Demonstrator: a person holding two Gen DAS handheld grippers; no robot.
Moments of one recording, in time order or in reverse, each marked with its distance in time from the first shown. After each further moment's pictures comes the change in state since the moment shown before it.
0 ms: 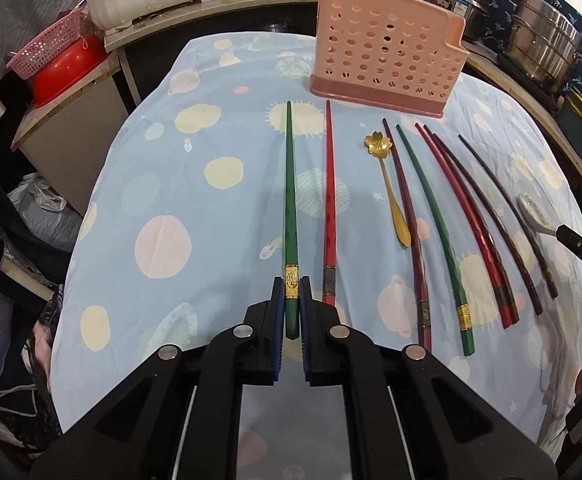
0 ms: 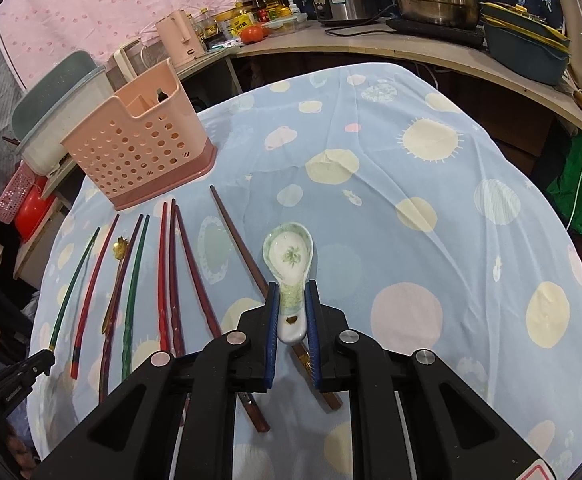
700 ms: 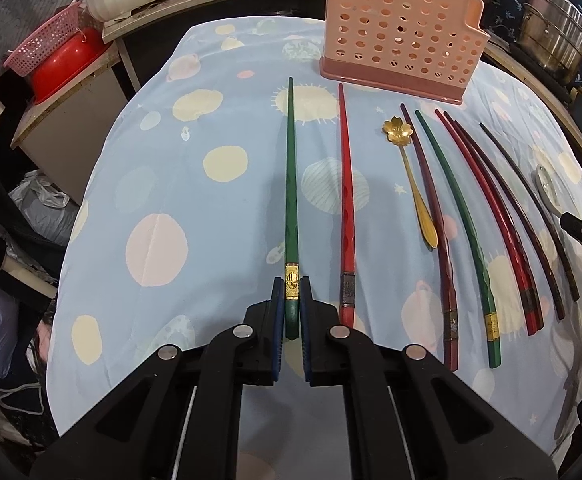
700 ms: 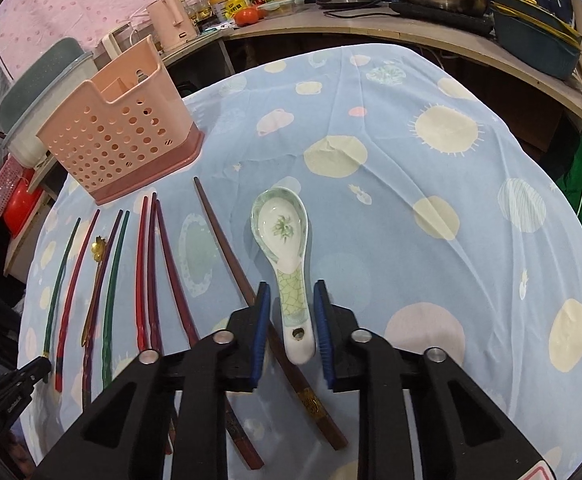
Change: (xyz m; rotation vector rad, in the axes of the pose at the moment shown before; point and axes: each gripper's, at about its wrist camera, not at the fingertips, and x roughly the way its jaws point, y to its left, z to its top) left arm 0.029 0.002 0.005 0.004 0.047 0.037; right arm 0.036 0.001 0.010 -0.002 0.062 -0.020
